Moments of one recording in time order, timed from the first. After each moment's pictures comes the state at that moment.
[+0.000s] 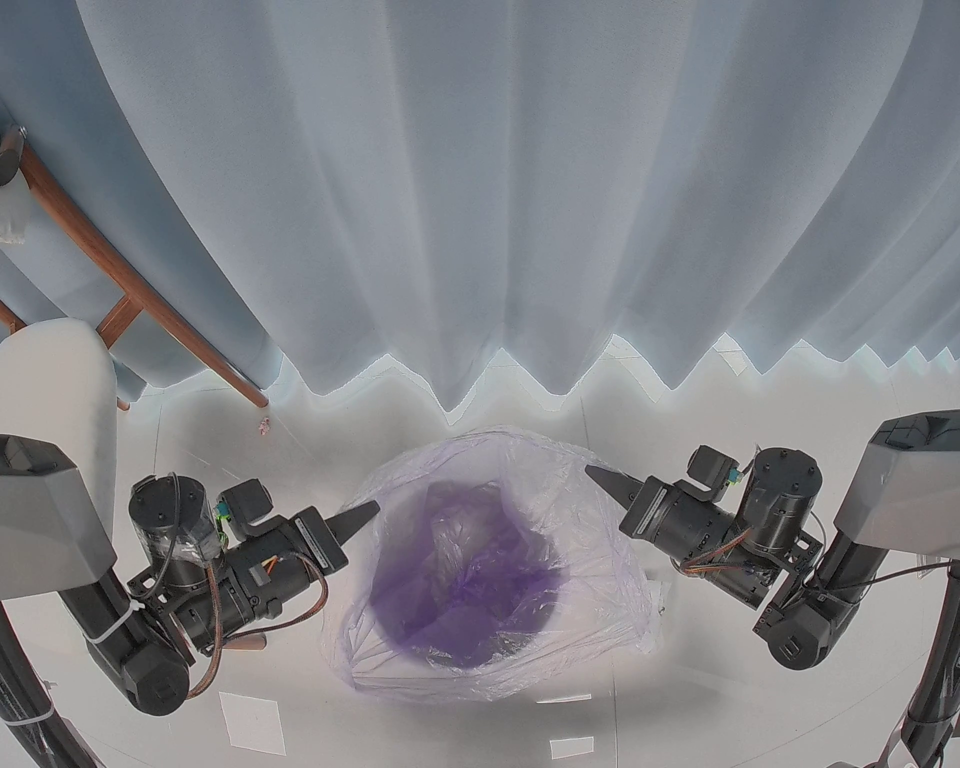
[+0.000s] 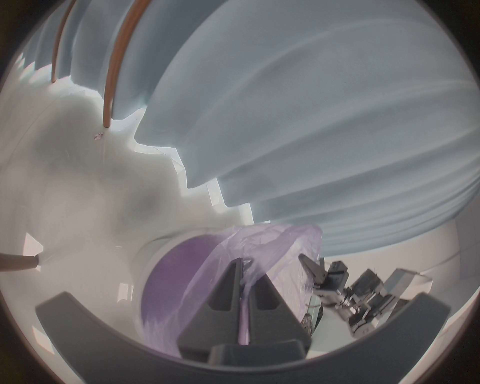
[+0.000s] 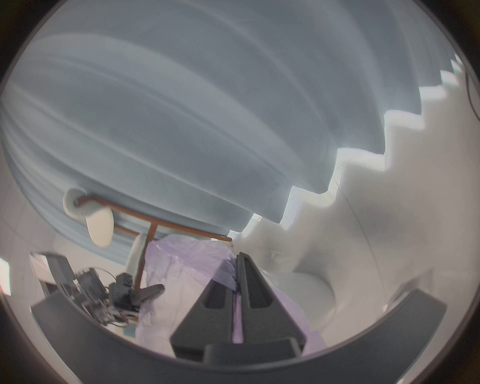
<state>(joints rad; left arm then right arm) -0.42 1.95 -0.27 -1.54 -0.23 -0.77 0.54 2.12 -0.52 -1.55 0.16 0.65</state>
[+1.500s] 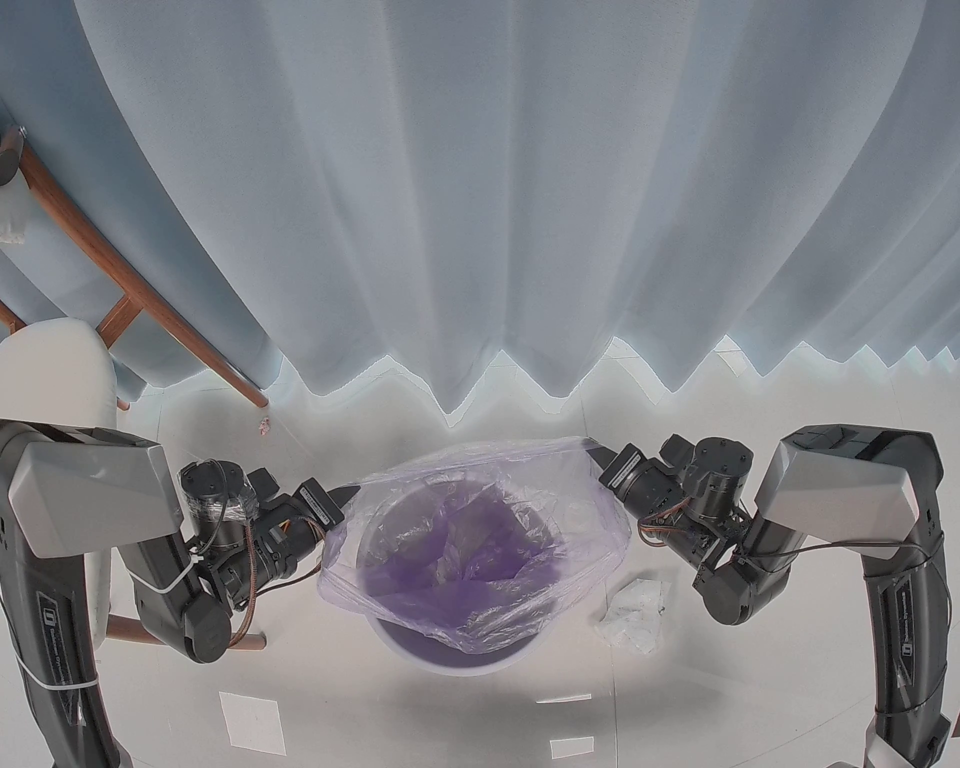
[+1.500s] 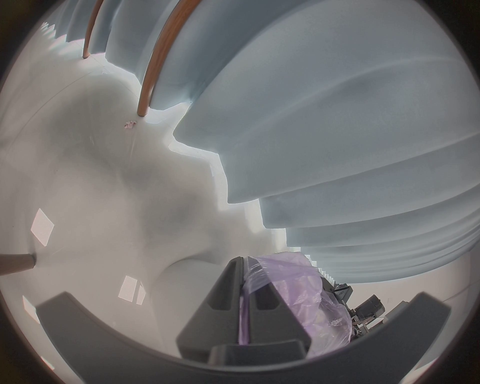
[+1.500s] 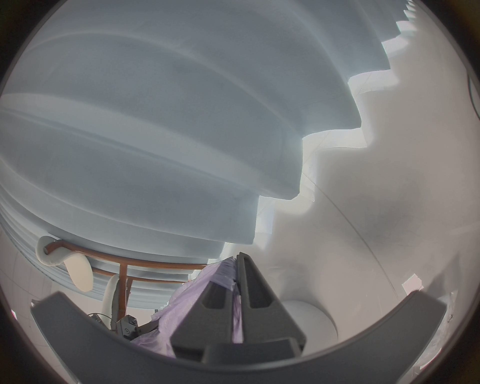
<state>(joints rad) -0.26 2.25 -0.52 -1.54 -0.23 -0.87 0.43 2.44 -0.91 -1.51 0.13 0.87</state>
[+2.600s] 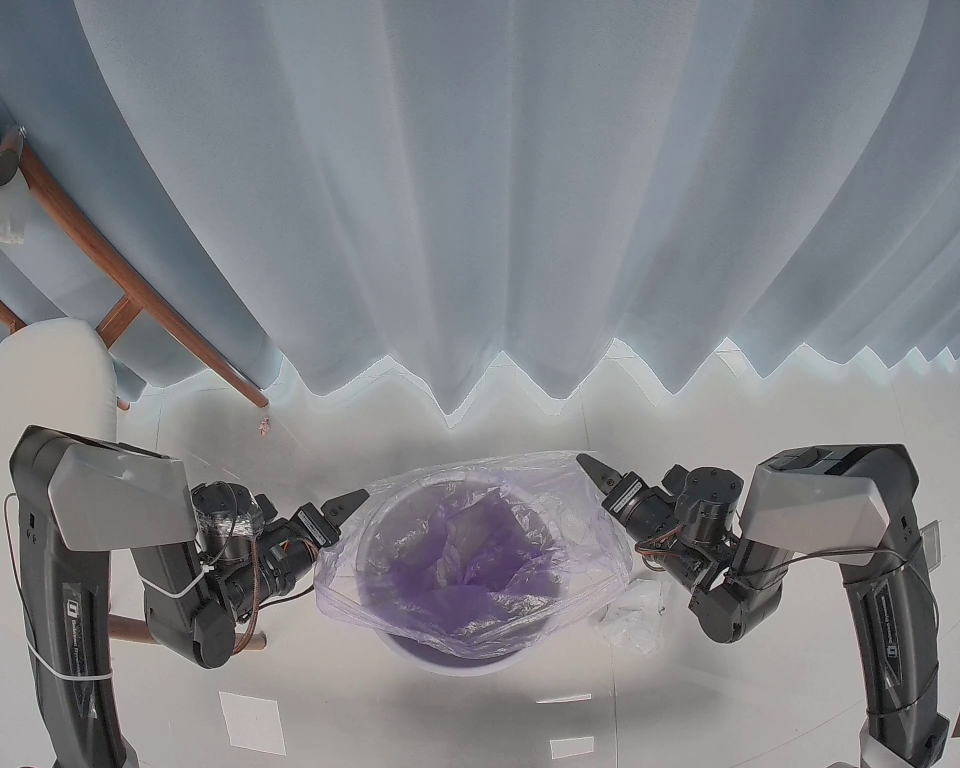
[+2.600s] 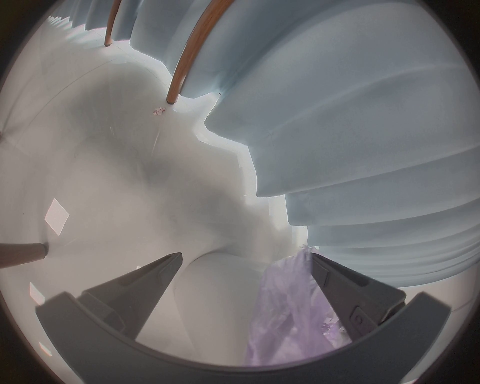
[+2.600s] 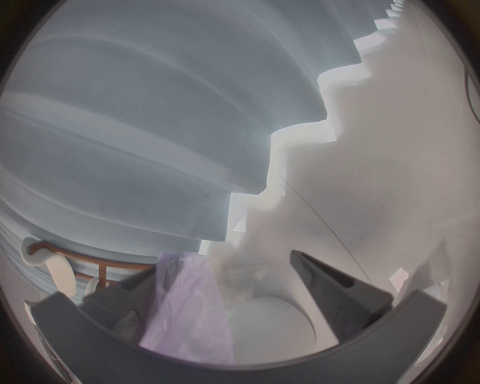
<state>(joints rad) -0.22 2.35 -0.52 -1.54 -0.22 -0.88 0.42 2.54 -0.89 -1.55 0.05 0.89</state>
